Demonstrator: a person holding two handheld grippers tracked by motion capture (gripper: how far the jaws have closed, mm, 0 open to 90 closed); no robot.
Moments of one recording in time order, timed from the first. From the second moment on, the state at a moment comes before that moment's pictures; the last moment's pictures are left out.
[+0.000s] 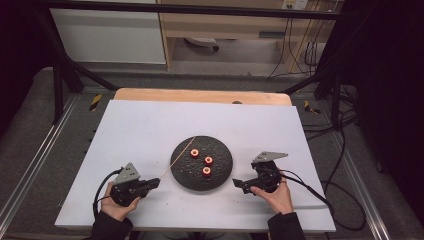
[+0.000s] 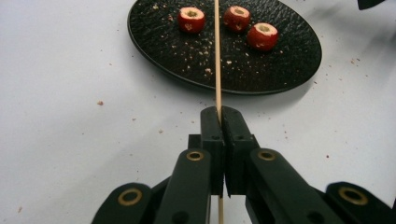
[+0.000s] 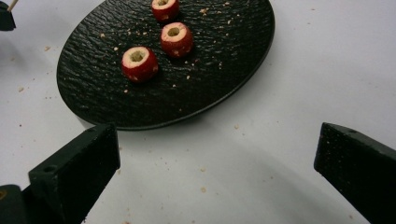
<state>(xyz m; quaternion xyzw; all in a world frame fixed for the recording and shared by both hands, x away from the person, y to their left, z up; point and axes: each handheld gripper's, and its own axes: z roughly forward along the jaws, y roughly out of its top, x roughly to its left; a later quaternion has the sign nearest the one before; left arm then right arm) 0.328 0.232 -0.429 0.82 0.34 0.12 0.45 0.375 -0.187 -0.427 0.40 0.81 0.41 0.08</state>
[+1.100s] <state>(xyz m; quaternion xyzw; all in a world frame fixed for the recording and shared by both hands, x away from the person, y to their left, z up) 0.328 0.232 -0.431 0.82 0.34 0.12 0.44 0.410 -0.095 -0.400 0.35 0.87 0.33 0.03</state>
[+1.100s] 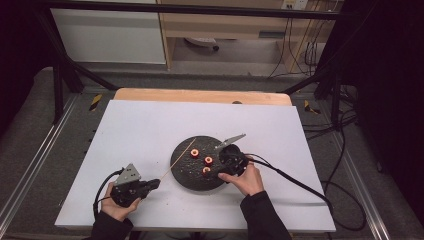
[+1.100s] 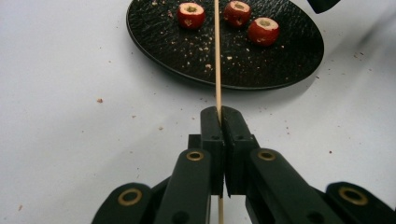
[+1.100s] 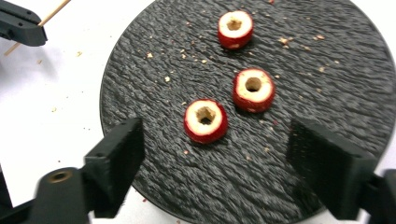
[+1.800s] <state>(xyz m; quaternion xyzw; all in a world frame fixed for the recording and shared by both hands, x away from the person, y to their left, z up) 0.328 0.232 -0.430 0.82 0.34 0.13 0.44 0.429 -0.063 -0.413 0.34 0.90 0.26 0.00</state>
